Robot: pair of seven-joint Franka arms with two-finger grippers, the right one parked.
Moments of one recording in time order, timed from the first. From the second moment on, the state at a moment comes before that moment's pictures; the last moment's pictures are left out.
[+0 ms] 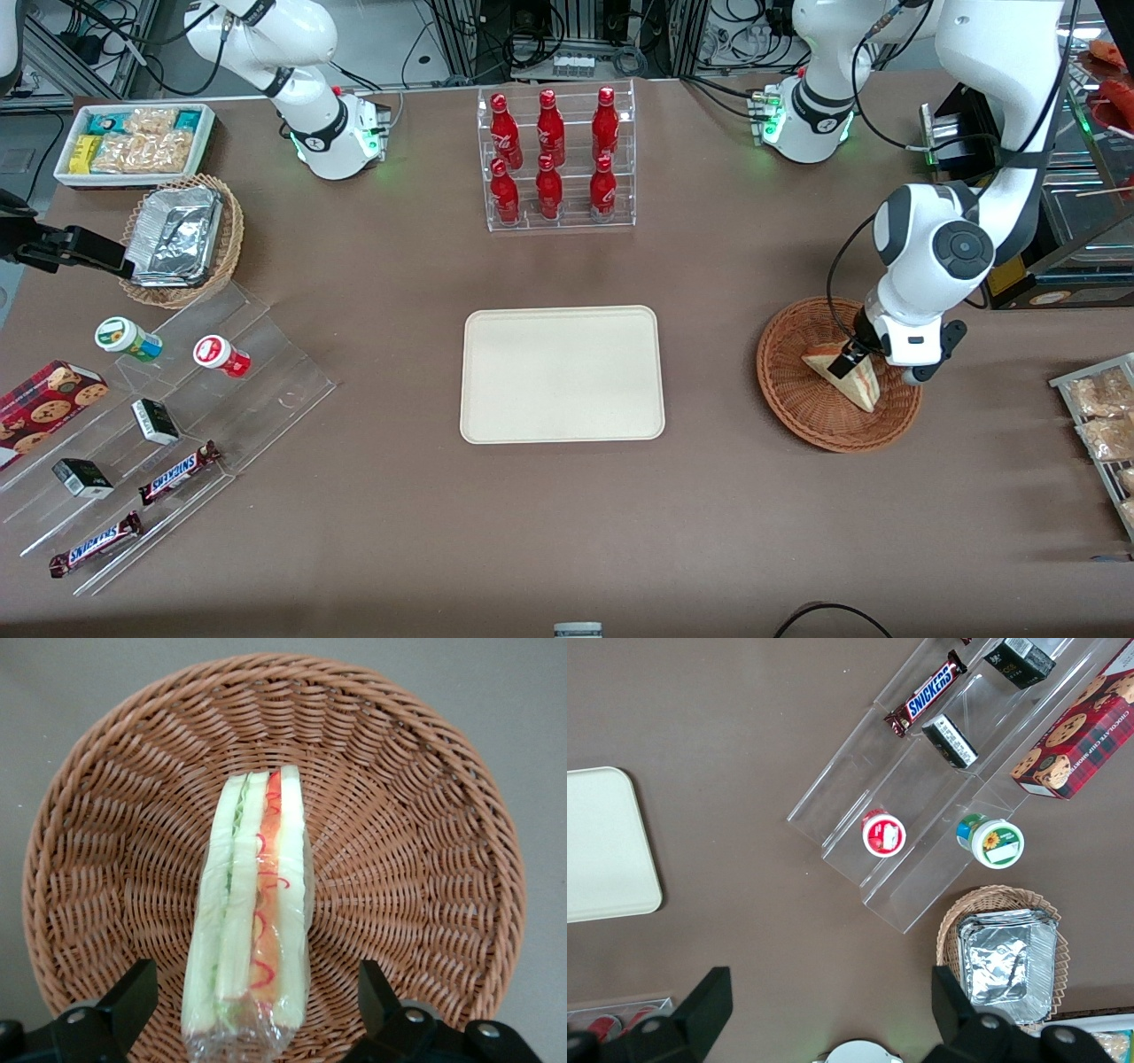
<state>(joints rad) -0.04 0.22 -0.05 -2.27 0.06 2.53 -0.92</state>
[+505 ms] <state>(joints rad) -0.04 0.24 -0.05 -2.27 0.06 2.54 -0.92</state>
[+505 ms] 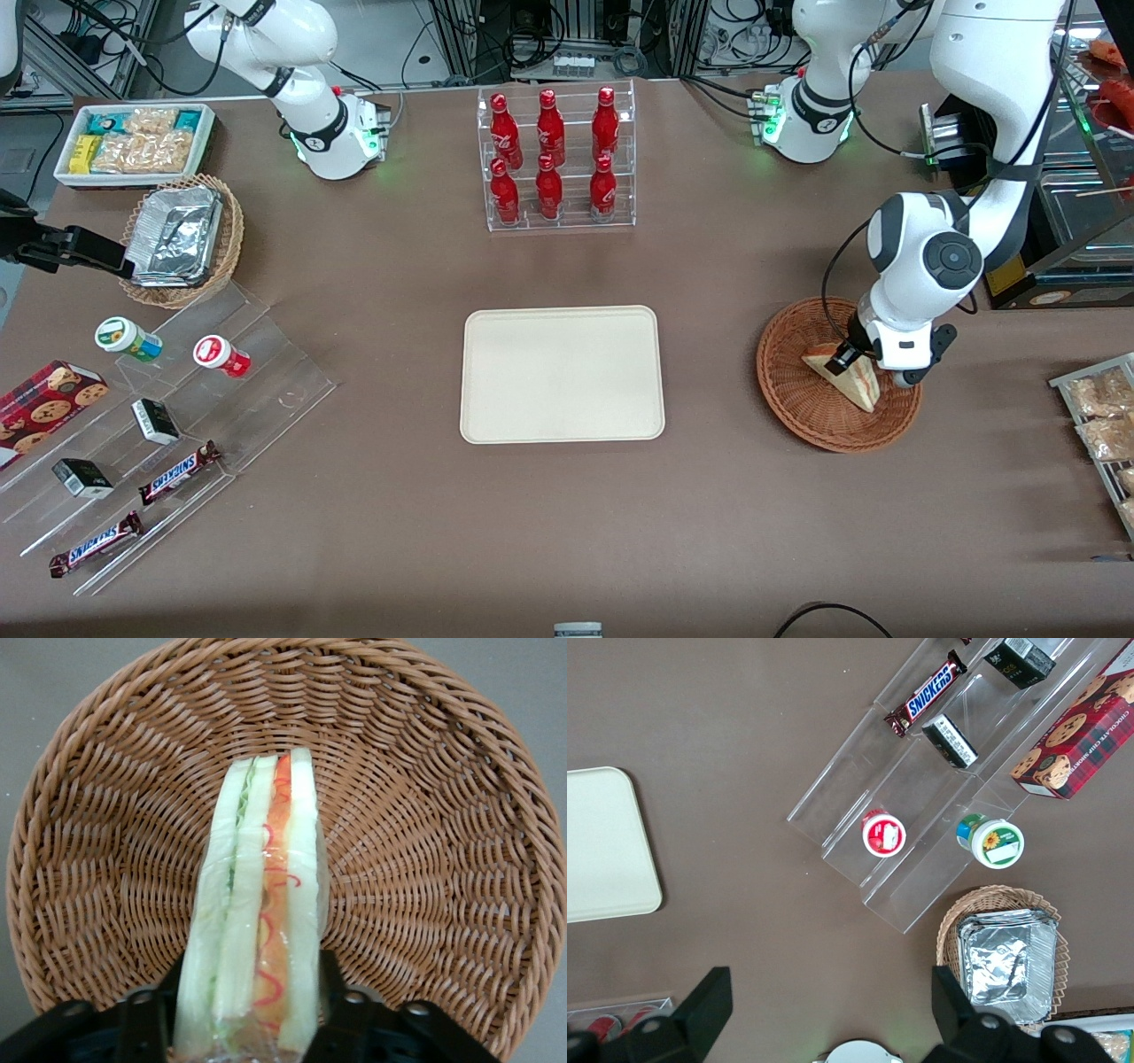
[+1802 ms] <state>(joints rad) -0.06 0.10 -0.37 -1.97 0.06 2.00 -0.93</state>
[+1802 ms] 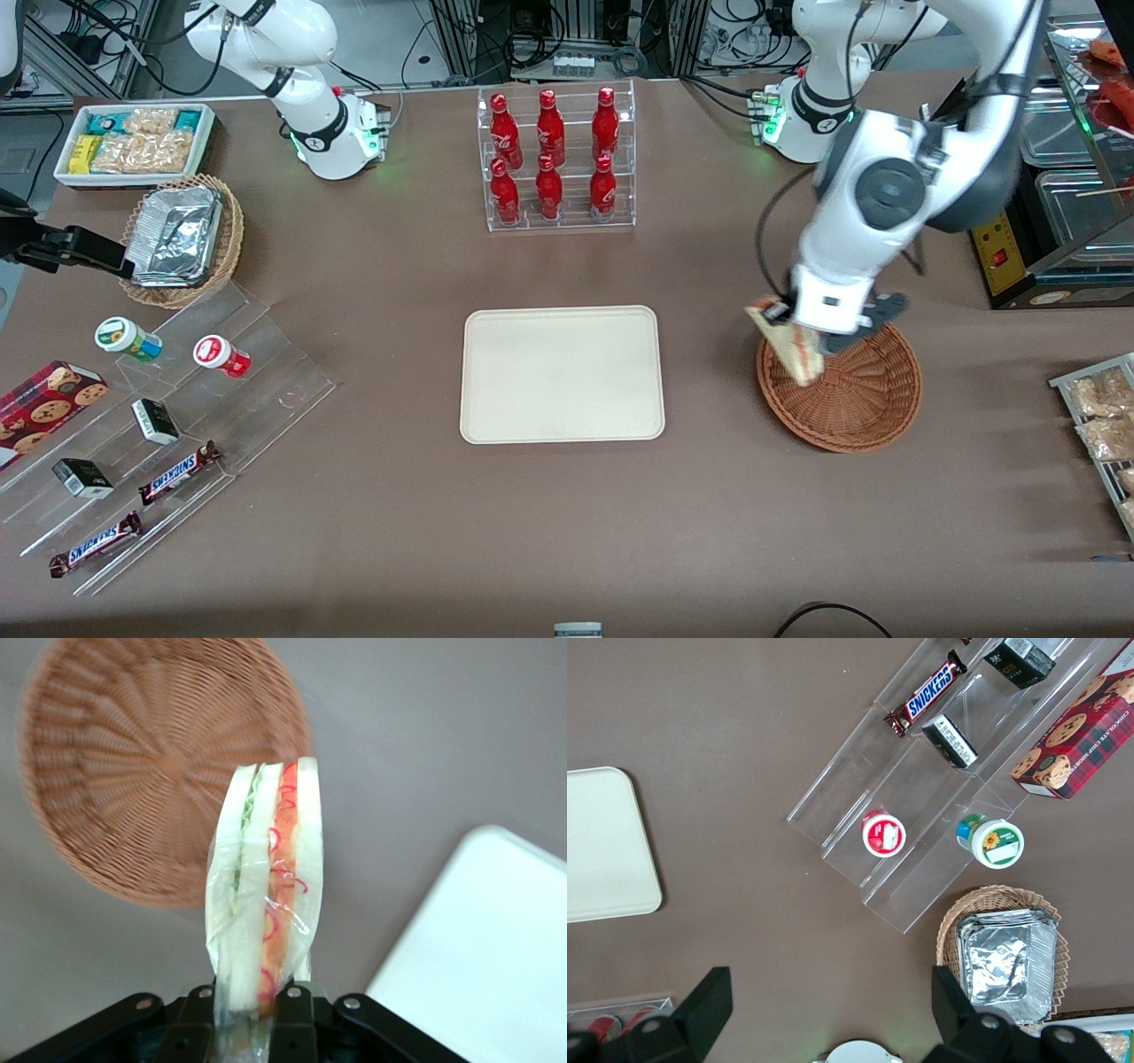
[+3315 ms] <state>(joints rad) -0.47 0.81 -0.49 -1.43 0.52 2.17 -1.19</state>
